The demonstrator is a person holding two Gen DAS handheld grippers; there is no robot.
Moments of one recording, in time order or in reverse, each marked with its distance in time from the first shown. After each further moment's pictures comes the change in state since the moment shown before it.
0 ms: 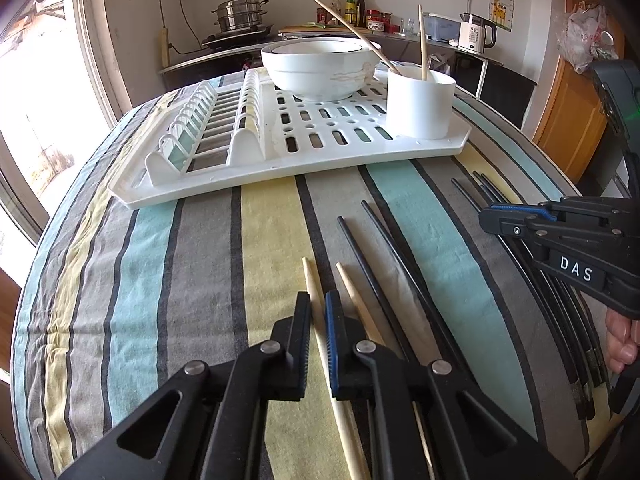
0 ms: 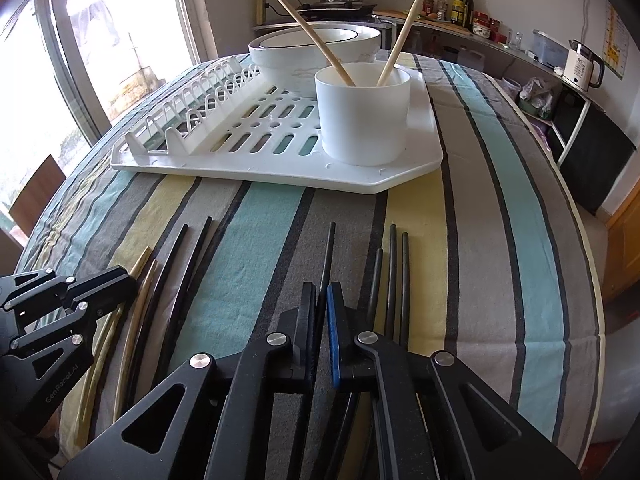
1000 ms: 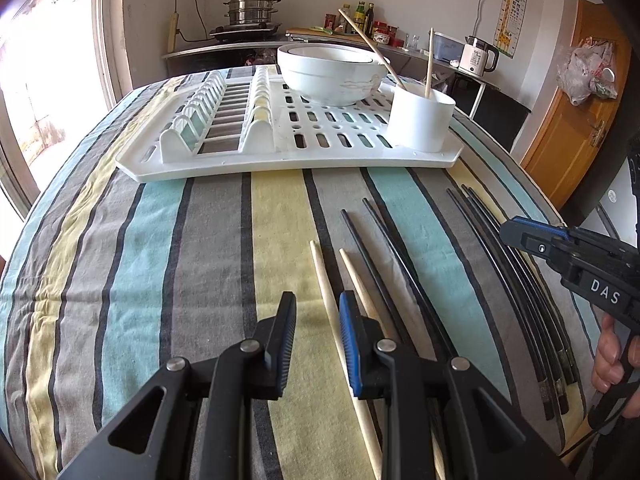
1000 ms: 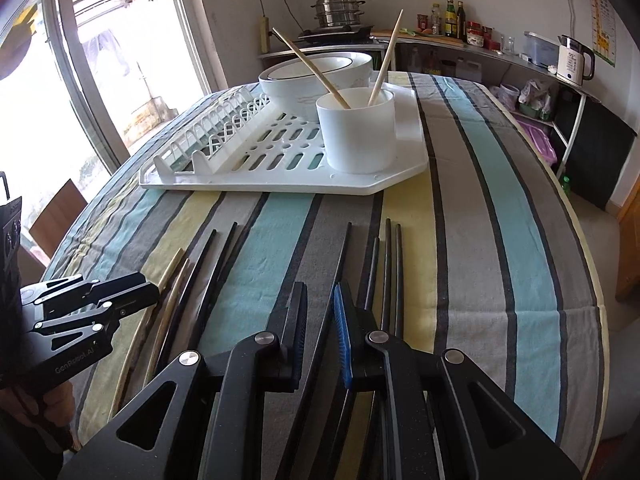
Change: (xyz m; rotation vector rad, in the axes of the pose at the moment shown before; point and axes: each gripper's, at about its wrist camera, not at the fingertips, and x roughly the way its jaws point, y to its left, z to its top) left arm -0.016 0.015 -0.015 -0.093 -0.017 -0.082; right arm -0.023 -0.005 -0.020 0.042 -0.077 0.058
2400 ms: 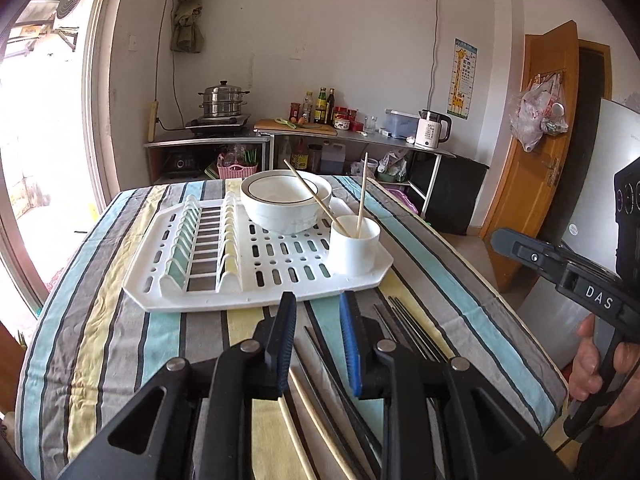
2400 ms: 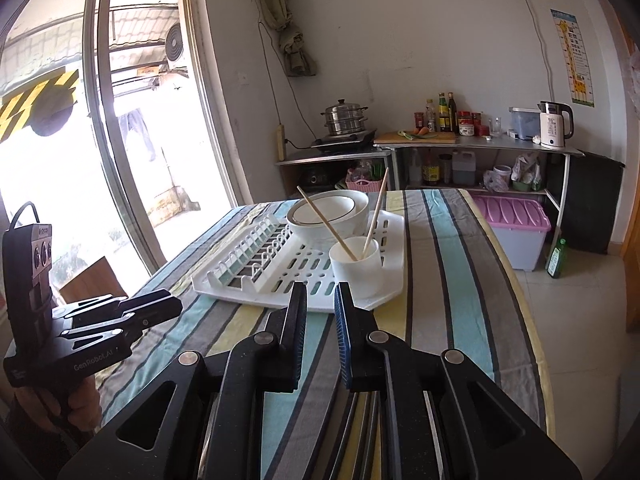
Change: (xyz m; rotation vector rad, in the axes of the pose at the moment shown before) left arm -0.095 -0.027 0.044 0.066 -0.310 -0.089; right arm -0.128 0.000 0.014 0.014 -0.382 0.064
